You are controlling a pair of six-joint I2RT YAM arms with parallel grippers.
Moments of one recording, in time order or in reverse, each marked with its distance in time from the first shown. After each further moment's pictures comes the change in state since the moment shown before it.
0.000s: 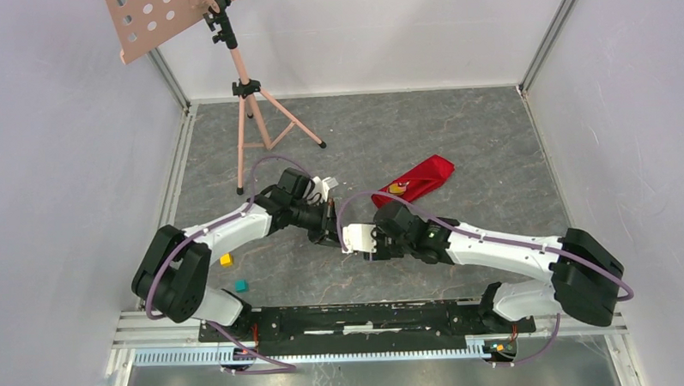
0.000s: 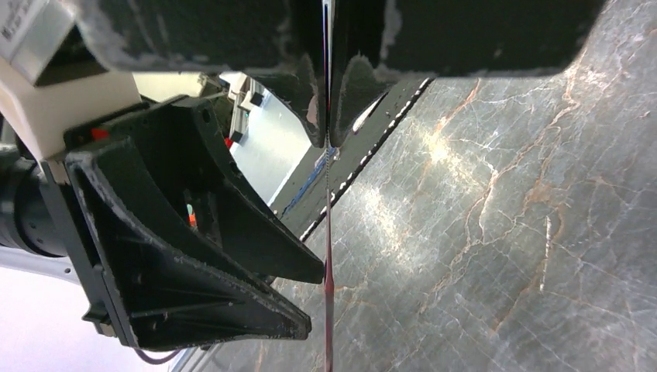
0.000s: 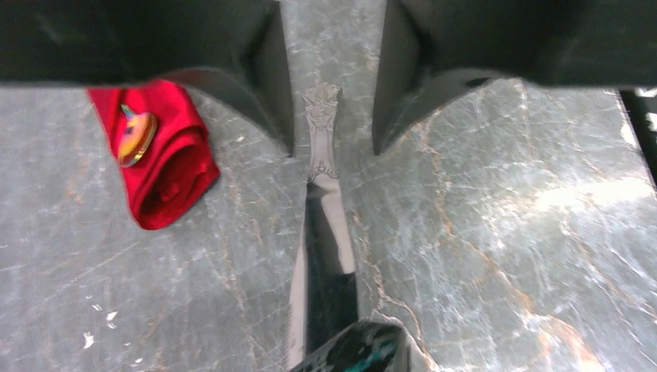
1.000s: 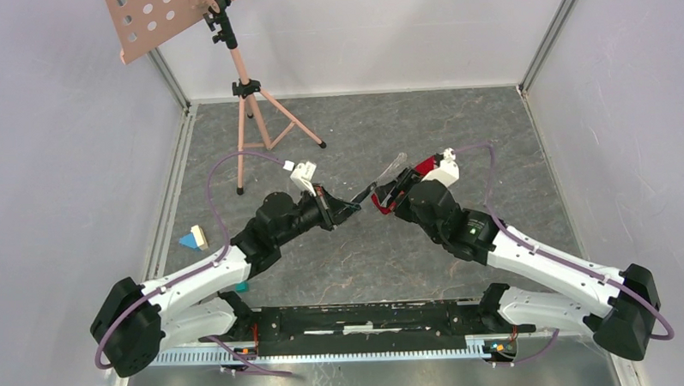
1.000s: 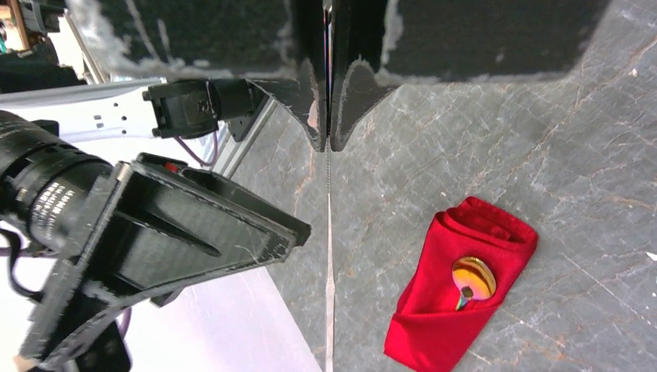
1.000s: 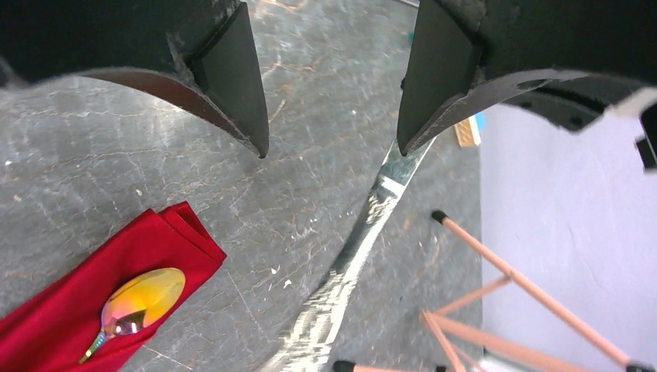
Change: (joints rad) left arm -0.218 -0.402 -0.232 0.640 -0.656 -0.135; right arm -0.086 -0.283 0.058 0.071 0.512 1.670
